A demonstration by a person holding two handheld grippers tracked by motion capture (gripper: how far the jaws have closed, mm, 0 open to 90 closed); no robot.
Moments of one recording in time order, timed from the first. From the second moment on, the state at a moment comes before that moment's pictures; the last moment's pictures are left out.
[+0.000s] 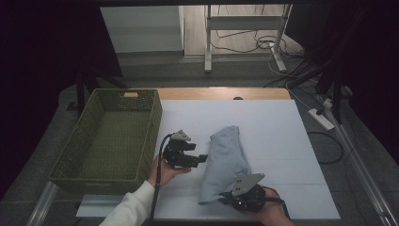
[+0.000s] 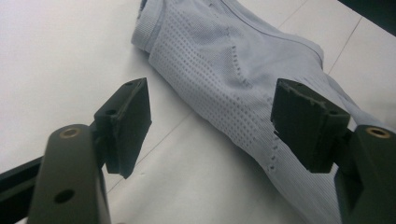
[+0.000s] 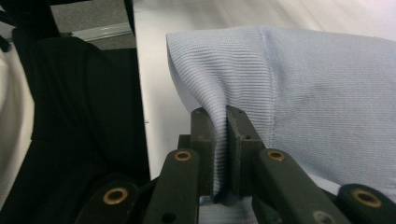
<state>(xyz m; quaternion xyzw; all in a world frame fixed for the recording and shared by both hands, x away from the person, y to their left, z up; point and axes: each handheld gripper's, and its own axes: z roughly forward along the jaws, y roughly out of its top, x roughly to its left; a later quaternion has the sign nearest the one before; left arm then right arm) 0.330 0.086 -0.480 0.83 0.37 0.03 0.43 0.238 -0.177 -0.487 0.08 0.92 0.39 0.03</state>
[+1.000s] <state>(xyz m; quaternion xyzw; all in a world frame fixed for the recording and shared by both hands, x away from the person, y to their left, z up) 0.403 0.042 -0.482 0.82 0.39 0.07 0.42 0.236 -0.178 -0.491 0.07 0.92 0.38 0.02</state>
